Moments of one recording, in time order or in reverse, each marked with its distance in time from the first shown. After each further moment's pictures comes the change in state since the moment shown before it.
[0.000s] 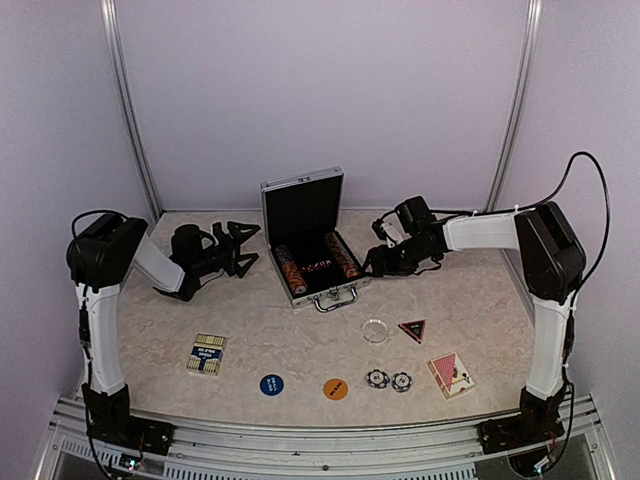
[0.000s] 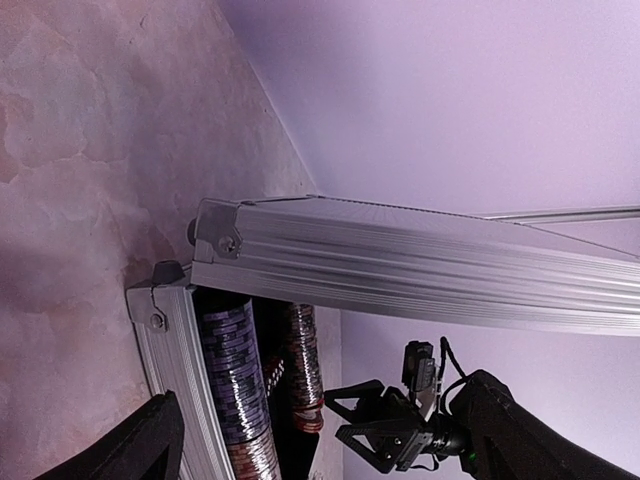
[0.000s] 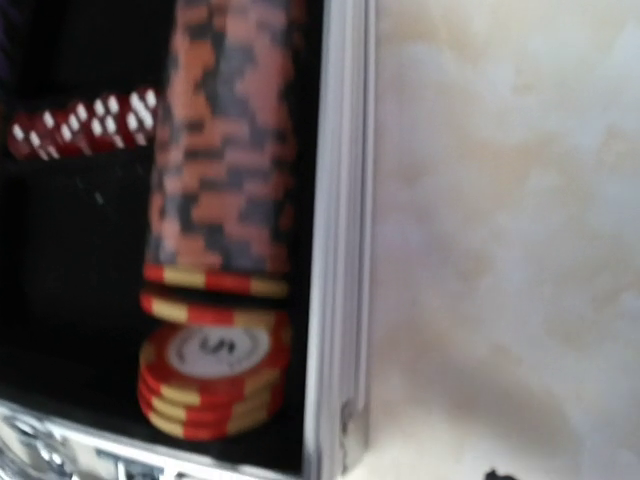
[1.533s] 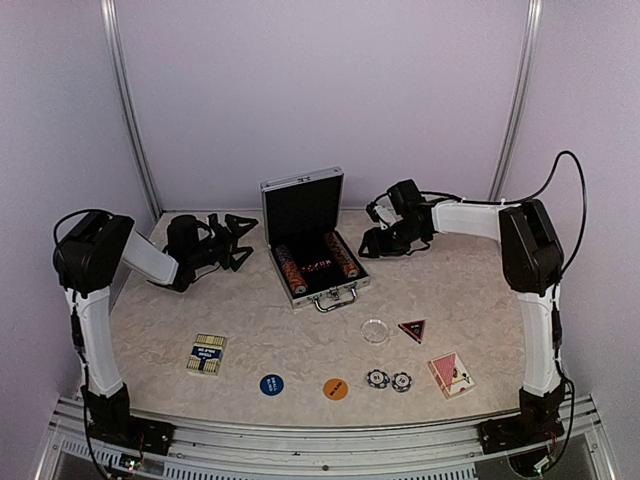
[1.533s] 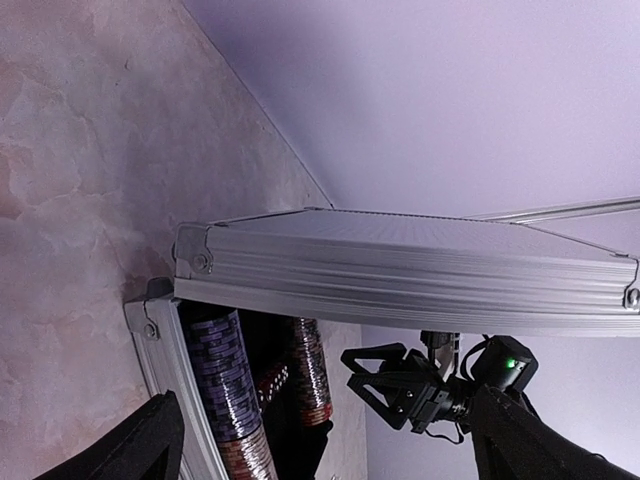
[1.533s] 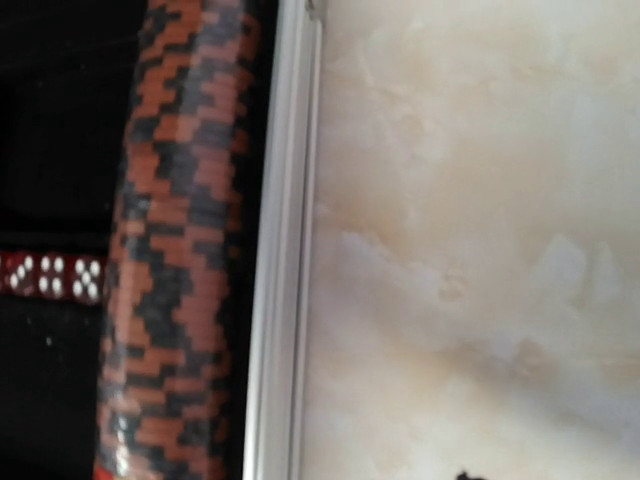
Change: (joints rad) left arm 0.006 -0.111 -0.006 -0.165 -0.028 0.111; right arm -0.020 0.158 0.306 -0.153 0.066 -0.075
